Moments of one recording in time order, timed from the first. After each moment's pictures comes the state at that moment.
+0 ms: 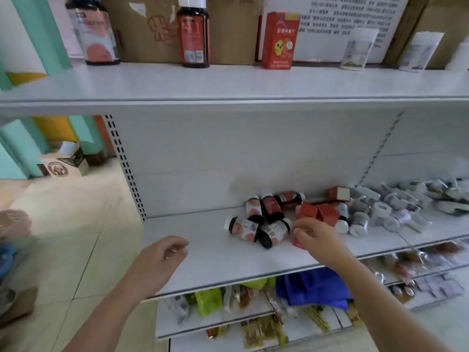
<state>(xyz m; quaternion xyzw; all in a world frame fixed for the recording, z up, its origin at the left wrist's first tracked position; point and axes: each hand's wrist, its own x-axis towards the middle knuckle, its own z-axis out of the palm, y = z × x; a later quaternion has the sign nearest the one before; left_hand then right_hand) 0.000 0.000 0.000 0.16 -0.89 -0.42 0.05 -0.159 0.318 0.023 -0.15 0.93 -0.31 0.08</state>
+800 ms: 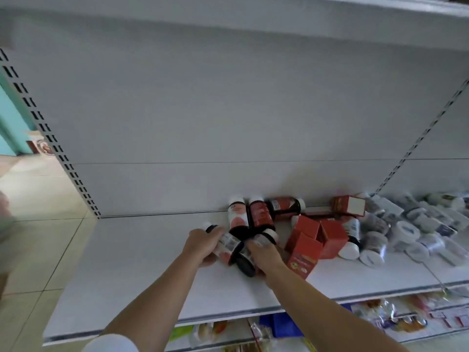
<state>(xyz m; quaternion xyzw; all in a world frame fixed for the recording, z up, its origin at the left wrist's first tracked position) -0.244 0.084 -0.125 0.43 -0.65 -0.62 -0.04 -0.277 0.241 -0.113 0.10 0.81 -0.51 0.28</state>
